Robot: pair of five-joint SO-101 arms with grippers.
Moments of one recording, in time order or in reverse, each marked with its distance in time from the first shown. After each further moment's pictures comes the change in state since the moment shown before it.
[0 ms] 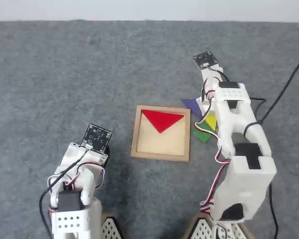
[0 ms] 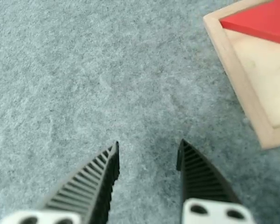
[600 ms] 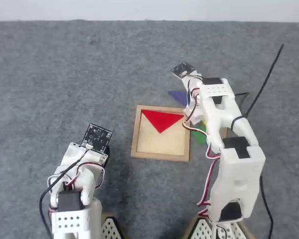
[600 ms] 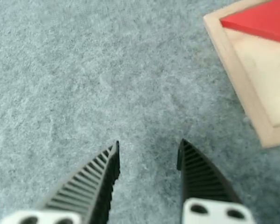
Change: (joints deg) left arm 0.0 0.0 0.0 0.0 0.0; right arm -5.8 7.6 -8.0 14.9 6.9
